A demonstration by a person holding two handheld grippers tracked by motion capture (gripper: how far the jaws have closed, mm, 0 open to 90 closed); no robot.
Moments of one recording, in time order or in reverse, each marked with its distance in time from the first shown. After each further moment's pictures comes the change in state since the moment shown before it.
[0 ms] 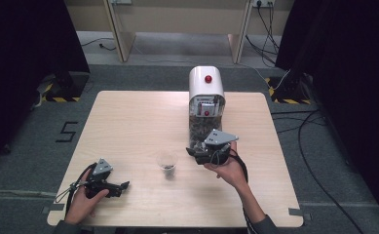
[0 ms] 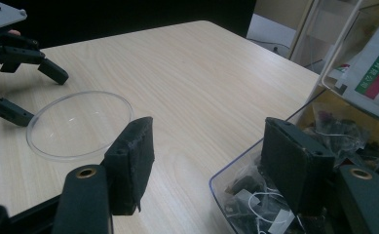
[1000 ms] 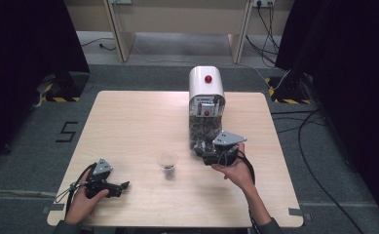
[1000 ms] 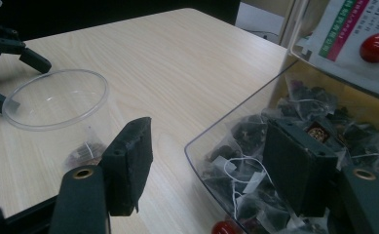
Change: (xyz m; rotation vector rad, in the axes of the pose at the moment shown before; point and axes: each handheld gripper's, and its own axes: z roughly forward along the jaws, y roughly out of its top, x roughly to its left) left arm 0.000 0.000 0.000 0.000 0.000 0.000; right arm -0.013 -0.015 -0.015 0.028 -0.039 0.037
